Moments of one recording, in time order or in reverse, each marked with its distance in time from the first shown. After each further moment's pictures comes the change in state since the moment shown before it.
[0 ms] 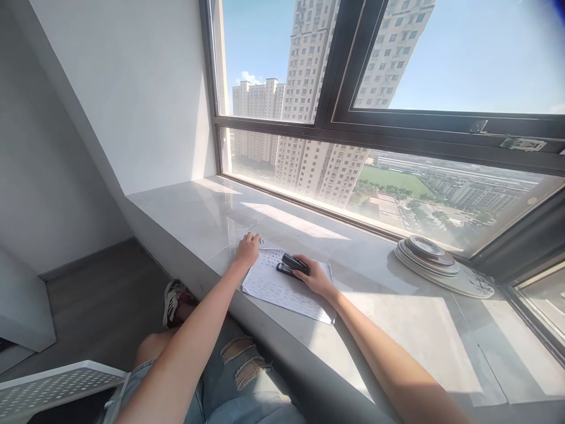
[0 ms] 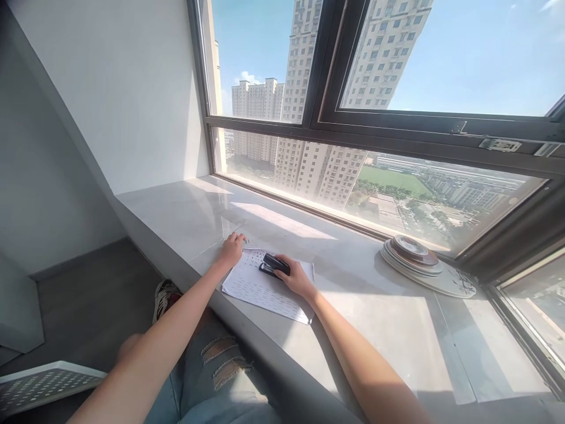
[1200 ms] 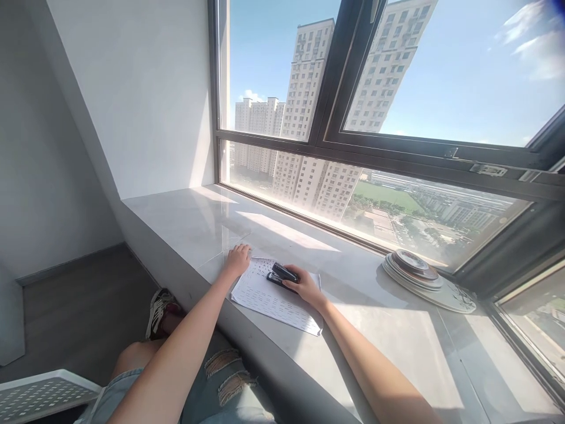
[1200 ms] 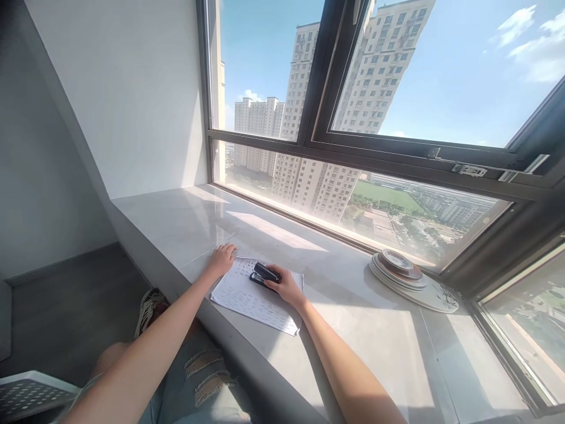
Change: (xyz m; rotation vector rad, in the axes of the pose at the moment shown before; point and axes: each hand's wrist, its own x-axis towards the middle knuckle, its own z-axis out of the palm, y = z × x) left_hand -0.004 -0.010 0.005 0.056 0.024 0.012; right_hand 0.003 0.007 -0.003 0.174 -0.030 0.042
